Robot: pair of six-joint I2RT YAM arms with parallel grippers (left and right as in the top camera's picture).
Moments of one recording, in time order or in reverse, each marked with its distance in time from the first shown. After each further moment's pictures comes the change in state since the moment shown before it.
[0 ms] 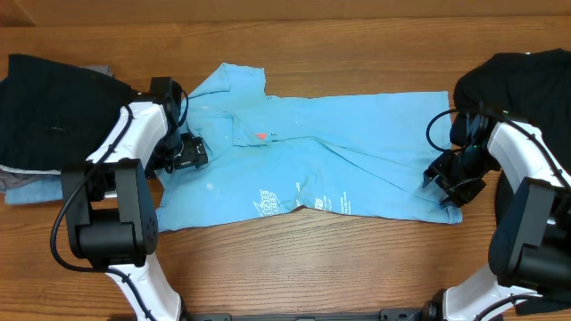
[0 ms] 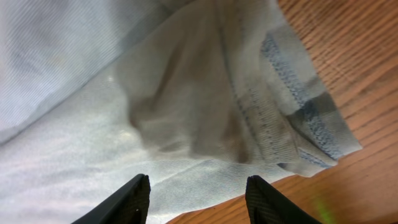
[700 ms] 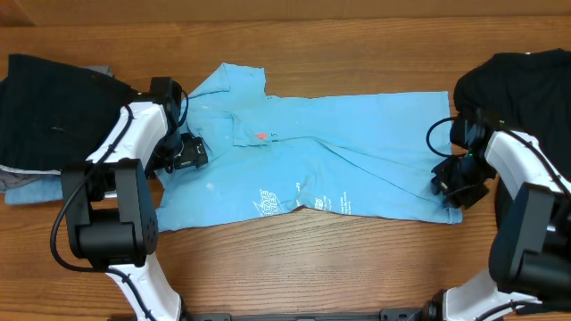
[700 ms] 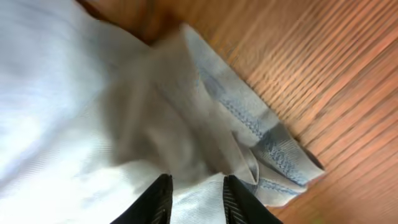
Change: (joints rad) left arm 0.000 0.000 0.000 0.000 0.000 0.000; right arm 0.000 -0.049 -0.073 0.111 0.130 0.105
